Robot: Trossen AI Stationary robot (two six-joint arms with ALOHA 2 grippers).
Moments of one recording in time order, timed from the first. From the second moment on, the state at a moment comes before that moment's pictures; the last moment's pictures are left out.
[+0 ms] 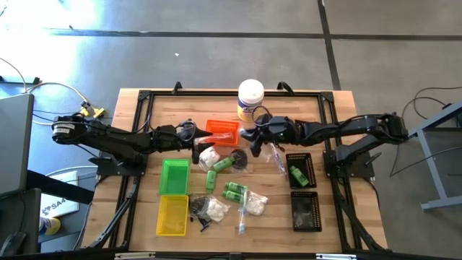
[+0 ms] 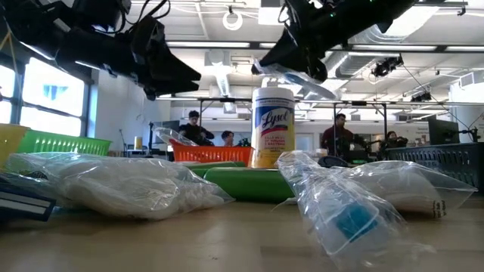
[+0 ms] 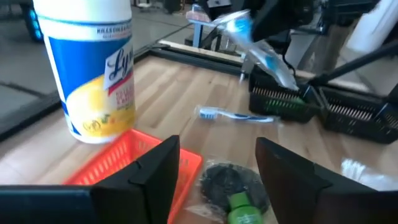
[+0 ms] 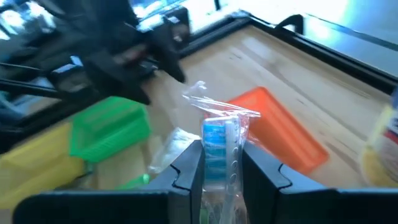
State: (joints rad) left arm 0.08 1.16 0.37 0.66 -0.16 -0.20; right arm -0.07 1.39 0.86 0.14 0.15 0.41
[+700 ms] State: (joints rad) left arm 0.08 1.16 0.37 0.65 -0.16 -0.32; right arm -0.06 1.39 0.86 0.22 0.10 0.37
